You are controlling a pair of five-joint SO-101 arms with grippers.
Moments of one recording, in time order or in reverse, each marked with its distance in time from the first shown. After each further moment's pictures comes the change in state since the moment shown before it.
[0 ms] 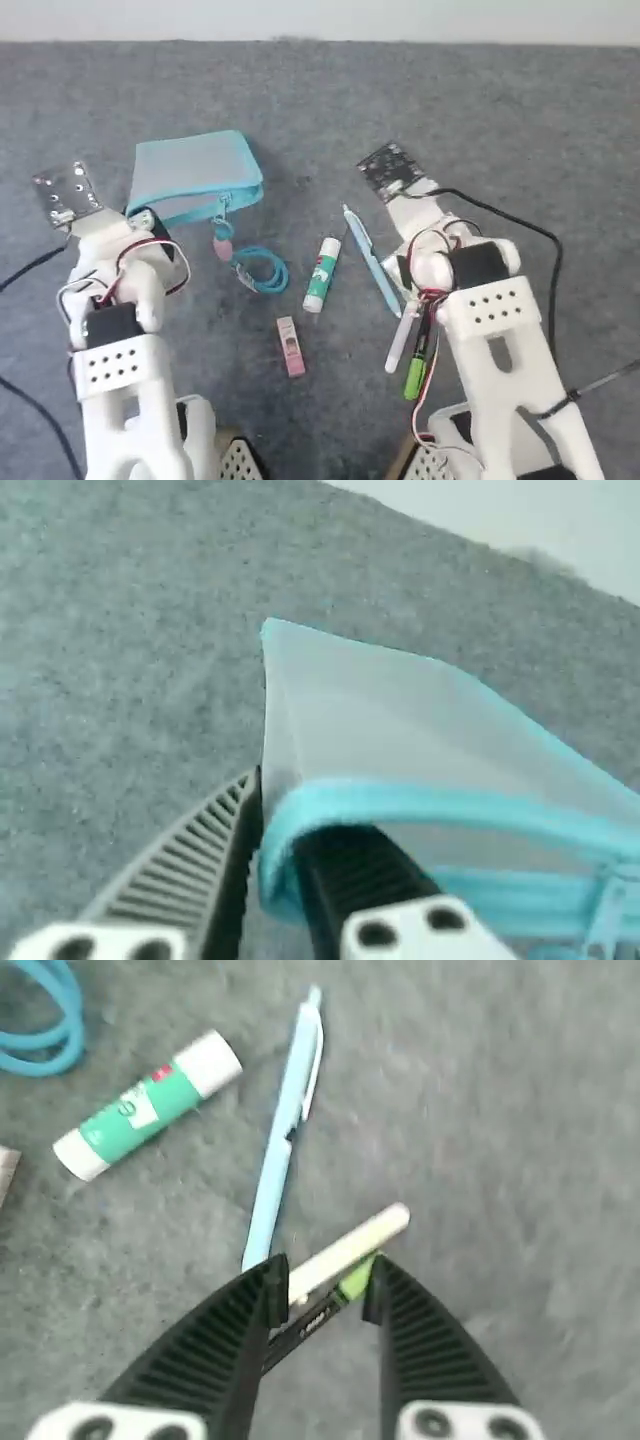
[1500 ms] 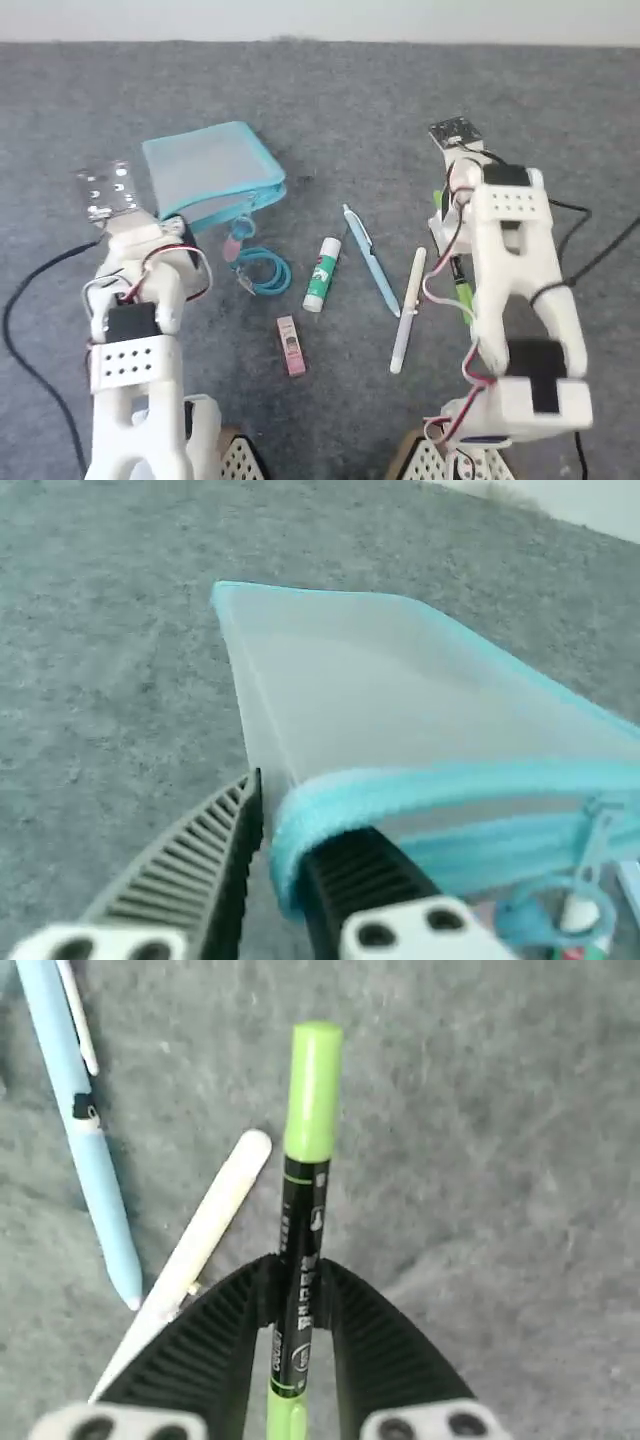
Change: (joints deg) left arm 6.7 0.0 2.7 0.3 -2.4; right arm 15.6 38.7 -23.4 4.0 0.1
